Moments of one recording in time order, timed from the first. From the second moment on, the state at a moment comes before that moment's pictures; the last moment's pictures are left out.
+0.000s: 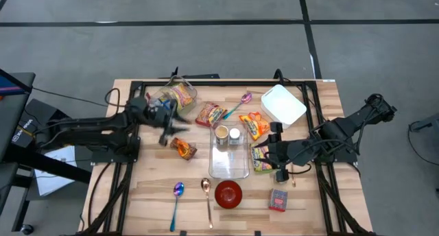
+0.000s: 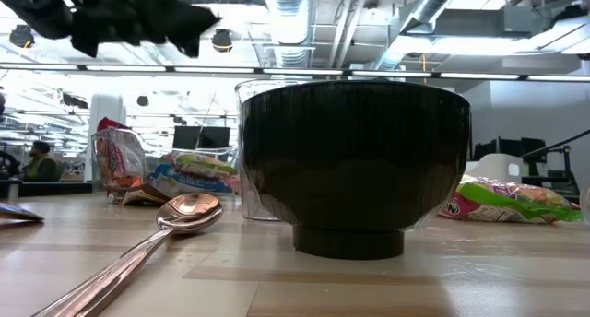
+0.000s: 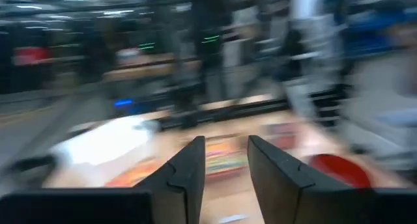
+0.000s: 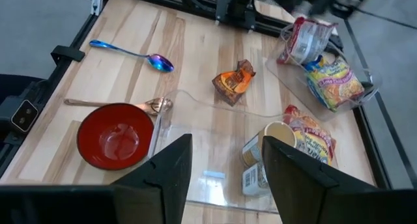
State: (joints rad) left arm 0.33 0.86 0.36 0.51 0.54 0.12; right arm 0.52 1.28 1.36 -0.81 0.49 0.09
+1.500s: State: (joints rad) left arm -0.68 1.02 0.52 1.01 -0.22 1.10; right arm 0.69 1.28 0.97 -1.11 0.16 0.92
